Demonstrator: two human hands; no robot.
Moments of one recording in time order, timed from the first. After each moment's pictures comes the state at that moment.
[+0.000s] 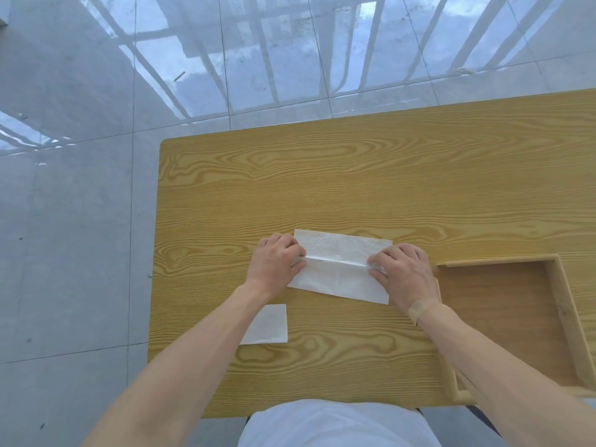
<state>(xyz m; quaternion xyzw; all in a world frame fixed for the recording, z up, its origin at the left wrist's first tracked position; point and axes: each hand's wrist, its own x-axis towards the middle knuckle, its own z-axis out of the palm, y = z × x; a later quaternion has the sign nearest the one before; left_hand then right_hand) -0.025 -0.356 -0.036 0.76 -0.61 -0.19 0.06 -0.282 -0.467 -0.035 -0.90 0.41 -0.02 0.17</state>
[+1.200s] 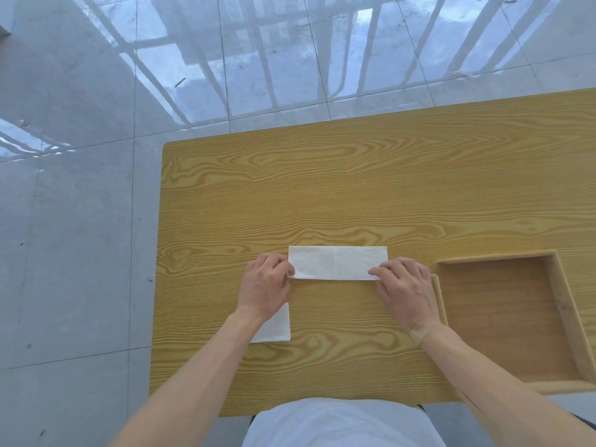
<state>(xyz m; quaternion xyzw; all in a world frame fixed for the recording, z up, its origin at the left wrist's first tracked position) -0.034 -0.310 -0.034 0.79 -0.58 -0.16 0.13 -0.295 -0.432 -0.042 -0.90 0.41 -0.10 0.11</state>
